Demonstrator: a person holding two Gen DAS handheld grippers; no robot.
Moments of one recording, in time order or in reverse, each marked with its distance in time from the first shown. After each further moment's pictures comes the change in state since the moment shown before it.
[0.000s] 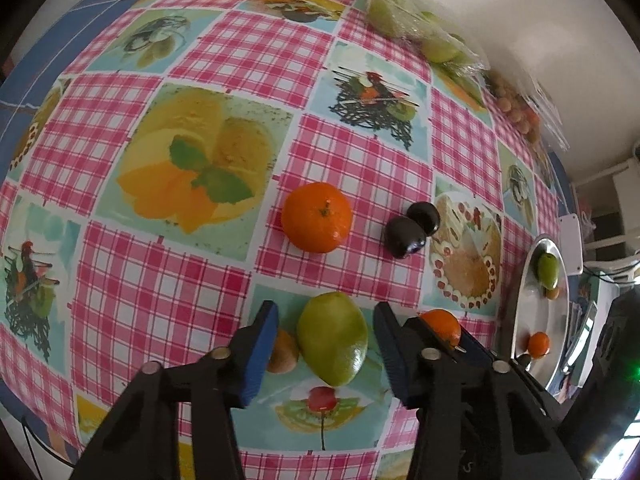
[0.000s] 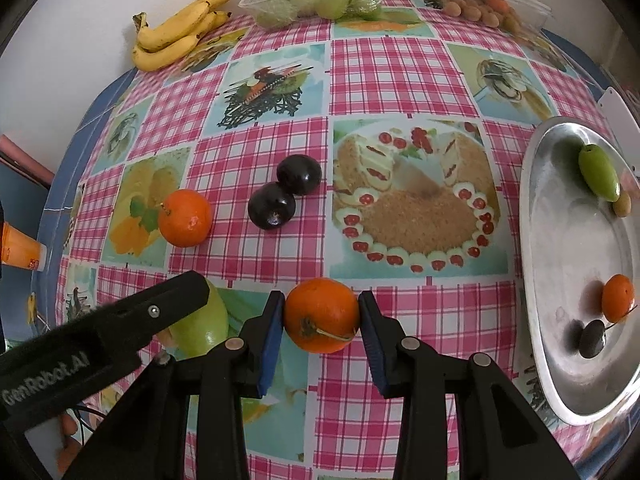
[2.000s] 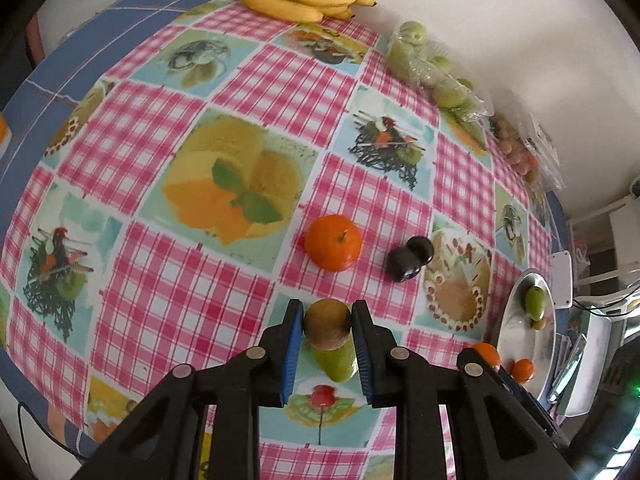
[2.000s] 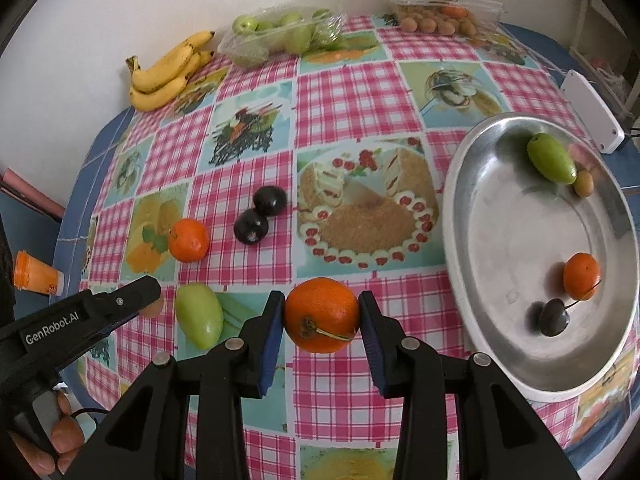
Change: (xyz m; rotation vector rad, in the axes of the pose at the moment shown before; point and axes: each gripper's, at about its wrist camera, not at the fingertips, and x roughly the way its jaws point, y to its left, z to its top) left arm -0.043 0.011 -0.001 -0.092 -0.101 0.004; right arm -0.051 -0.037 -0.006 0.093 -0.079 0.025
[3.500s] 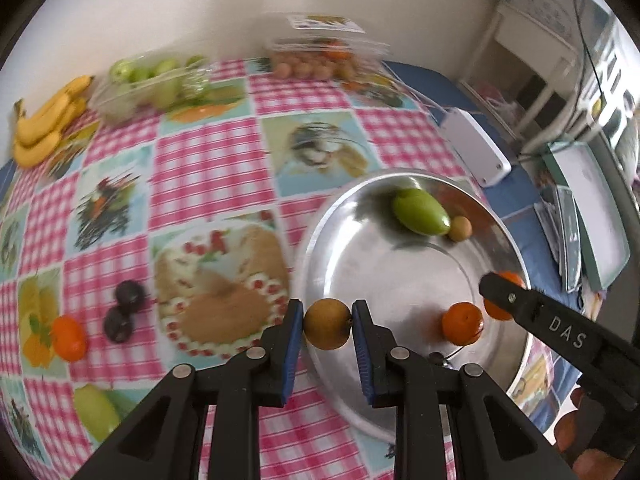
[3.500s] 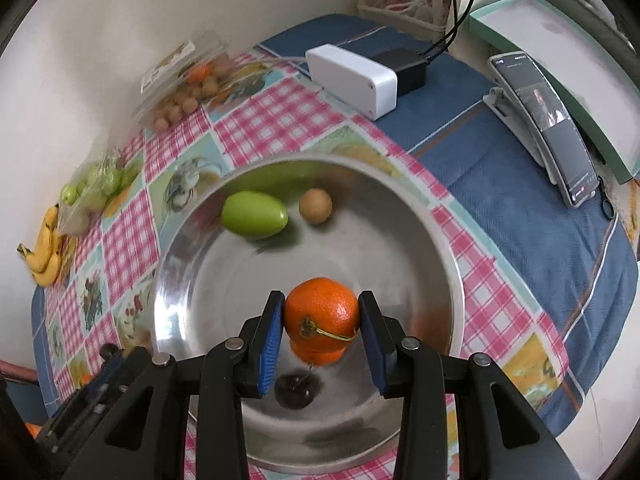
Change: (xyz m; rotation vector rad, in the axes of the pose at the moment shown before) left arm 0.063 -0.232 -0.071 0.642 -0.013 -0.046; right arm -0.051 -0.203 0.008 0.494 -0.154 -0.183
